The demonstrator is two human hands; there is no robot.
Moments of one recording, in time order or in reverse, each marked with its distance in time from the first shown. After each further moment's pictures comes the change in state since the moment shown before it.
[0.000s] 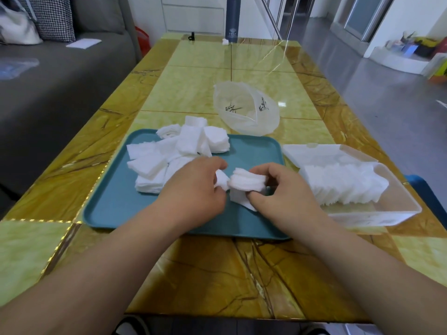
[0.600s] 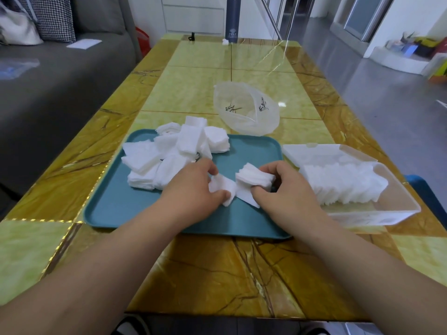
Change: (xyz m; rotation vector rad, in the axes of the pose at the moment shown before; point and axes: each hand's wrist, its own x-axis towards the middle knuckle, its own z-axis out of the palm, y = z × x) left_hand 0.005 -0.003 0.005 -0.058 -0.059 -0.210; right_hand 0.001 0.009 -0.002 0.072 0.052 0.079
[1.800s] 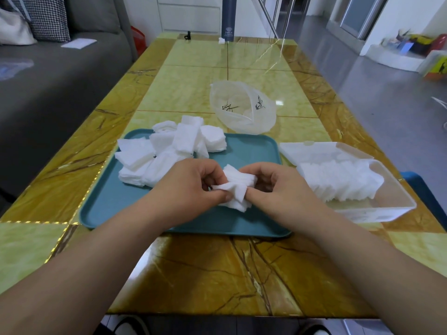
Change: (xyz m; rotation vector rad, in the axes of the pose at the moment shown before) left_hand -0.011 -0.001 -0.016 -0.252 -0.038 0.238; right_hand 0.005 -0.002 -0.003 0.160 -0.192 -0.105
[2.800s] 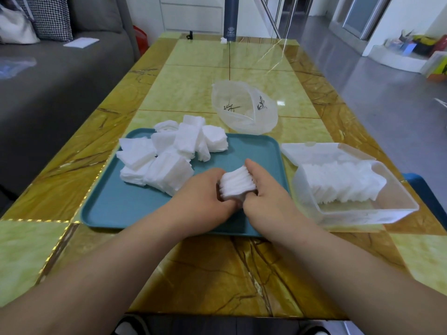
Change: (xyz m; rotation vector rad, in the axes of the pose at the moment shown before) left_hand 0.002 -0.005 0.027 0.061 -0.088 -0.094; right_hand -0.008 -0.013 0.027 0.069 -0.001 0.224
